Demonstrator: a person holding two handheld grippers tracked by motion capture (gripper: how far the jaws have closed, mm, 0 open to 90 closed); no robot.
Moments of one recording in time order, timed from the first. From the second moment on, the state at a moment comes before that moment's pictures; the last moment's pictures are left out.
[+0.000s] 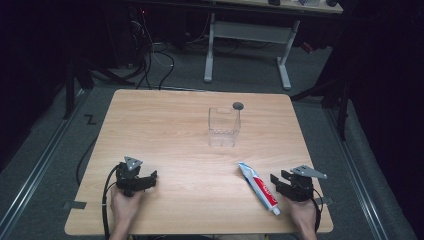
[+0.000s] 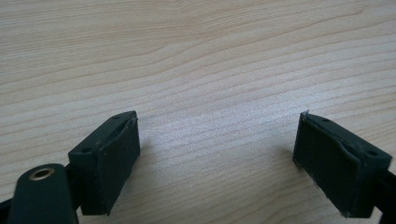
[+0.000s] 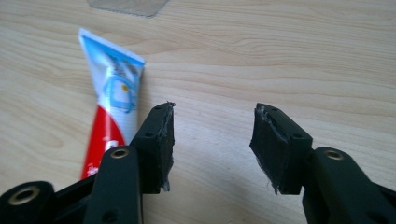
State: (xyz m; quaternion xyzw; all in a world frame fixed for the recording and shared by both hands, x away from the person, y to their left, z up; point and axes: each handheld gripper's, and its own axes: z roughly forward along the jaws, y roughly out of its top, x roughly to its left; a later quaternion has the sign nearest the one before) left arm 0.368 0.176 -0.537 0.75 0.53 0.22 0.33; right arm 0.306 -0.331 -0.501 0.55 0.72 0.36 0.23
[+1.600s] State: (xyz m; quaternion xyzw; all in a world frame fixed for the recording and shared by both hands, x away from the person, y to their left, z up) left arm 0.366 0.172 -0.537 0.75 0.53 0.22 0.33; right arm 0.345 -0.254 -0.498 0.48 0.82 0.25 0.18
